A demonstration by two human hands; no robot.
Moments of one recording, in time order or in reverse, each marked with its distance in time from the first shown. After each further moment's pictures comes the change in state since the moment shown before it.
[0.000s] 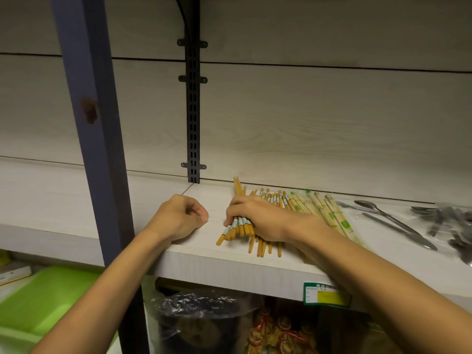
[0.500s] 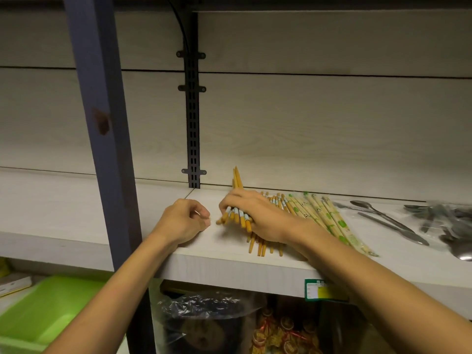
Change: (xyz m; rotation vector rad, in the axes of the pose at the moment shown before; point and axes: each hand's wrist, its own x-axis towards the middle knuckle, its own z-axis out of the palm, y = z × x) left_hand 0.002 -0.006 0.003 -0.054 0.060 0.059; right_hand -0.003 -0.012 -0.002 0.077 0.198 -0.037
